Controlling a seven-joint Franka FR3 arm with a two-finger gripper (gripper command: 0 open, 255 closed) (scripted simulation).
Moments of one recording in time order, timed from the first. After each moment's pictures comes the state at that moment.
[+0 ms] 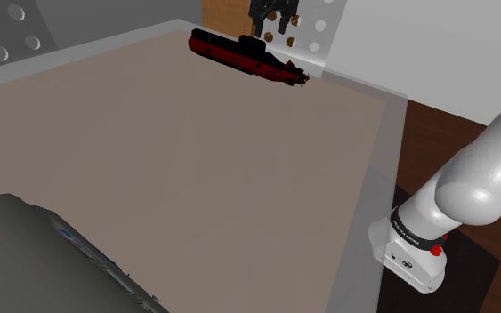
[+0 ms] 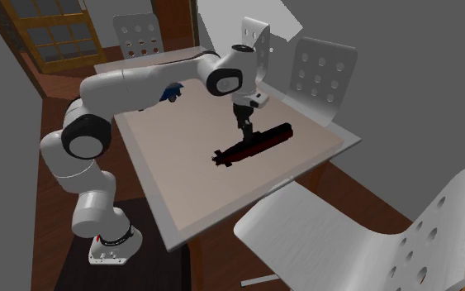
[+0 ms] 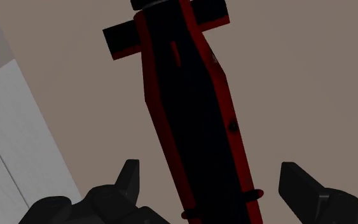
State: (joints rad) arm 0.06 0.05 0.17 -1.55 0.01 1.66 0.17
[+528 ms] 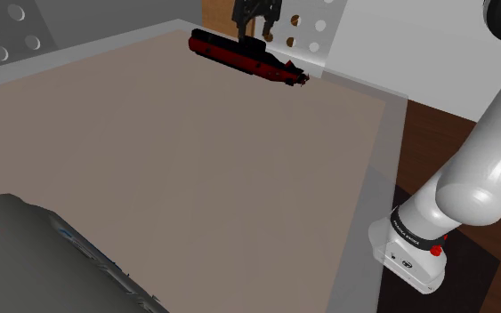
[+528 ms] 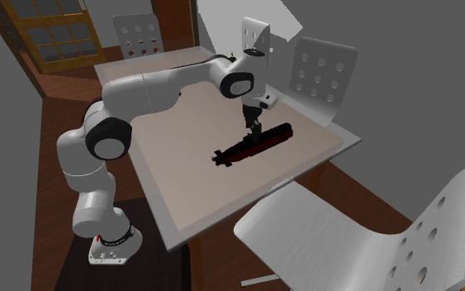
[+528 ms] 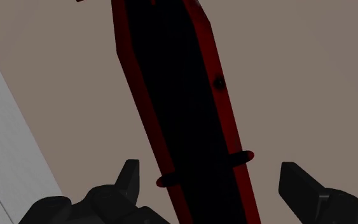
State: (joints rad) arm 0.08 0.20 0.18 -1.42 0.00 1.67 0.20
